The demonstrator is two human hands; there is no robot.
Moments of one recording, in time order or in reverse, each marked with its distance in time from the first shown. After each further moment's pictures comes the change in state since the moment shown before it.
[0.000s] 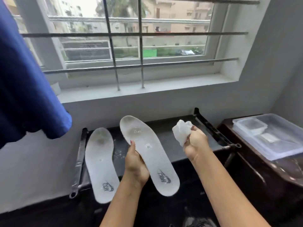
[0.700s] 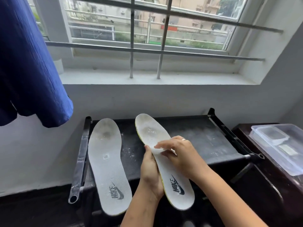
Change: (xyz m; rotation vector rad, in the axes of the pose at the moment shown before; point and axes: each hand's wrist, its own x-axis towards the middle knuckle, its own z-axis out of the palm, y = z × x) left_hand 0.029 -0.017 -0.027 -0.117 -0.193 -0.123; right_hand -0.010 0.062 0.017 -1.585 -0.604 -0.703
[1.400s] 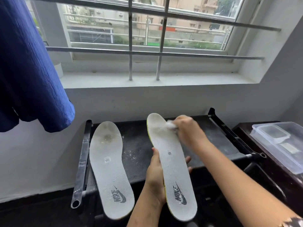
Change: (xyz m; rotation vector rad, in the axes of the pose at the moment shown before) left_hand 0.001 -0.006 0.000 0.082 0.013 -0.062; right_hand 0.069 0.040 -0.020 -0.440 0.132 -0.032
